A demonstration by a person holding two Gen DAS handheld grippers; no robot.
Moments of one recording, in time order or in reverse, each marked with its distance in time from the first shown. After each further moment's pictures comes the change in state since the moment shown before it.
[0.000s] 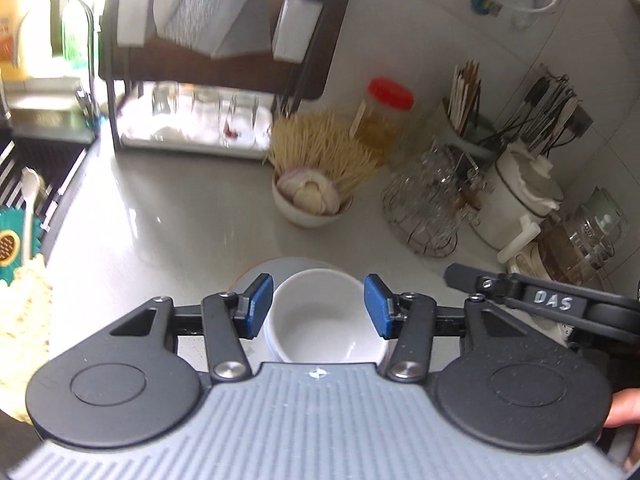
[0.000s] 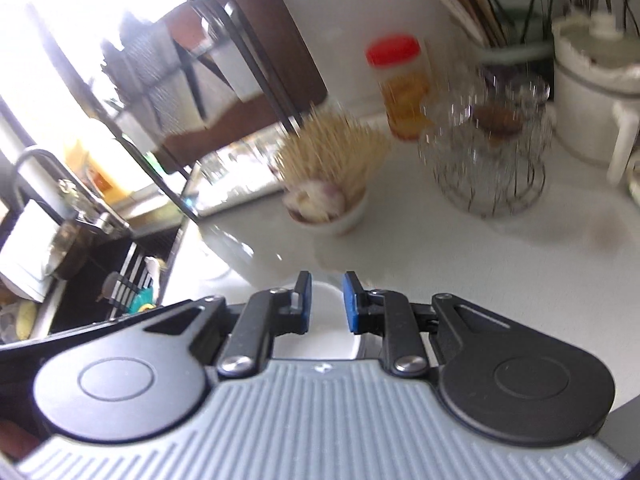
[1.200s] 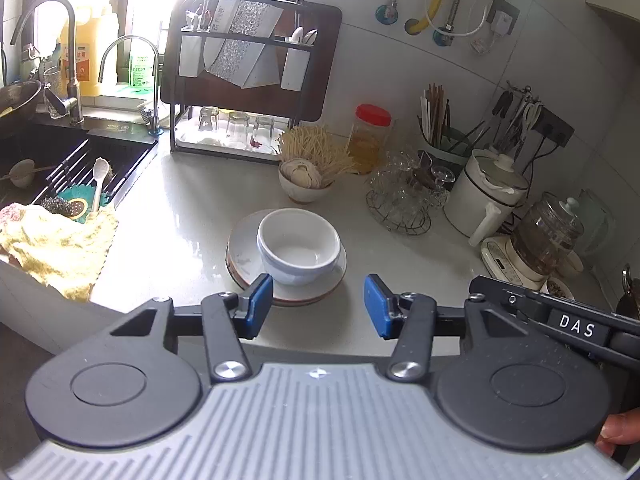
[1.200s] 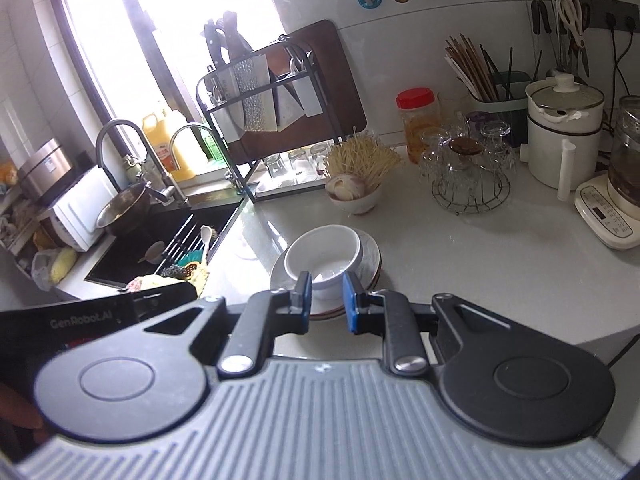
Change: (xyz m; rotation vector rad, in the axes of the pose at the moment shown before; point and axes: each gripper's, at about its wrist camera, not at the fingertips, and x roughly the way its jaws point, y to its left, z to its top) left arm -0.176 -0.091 -0.150 -0.024 -0.141 0.112; right arm -0.172 -0.016 -0.097 -0.159 -0.084 0.095
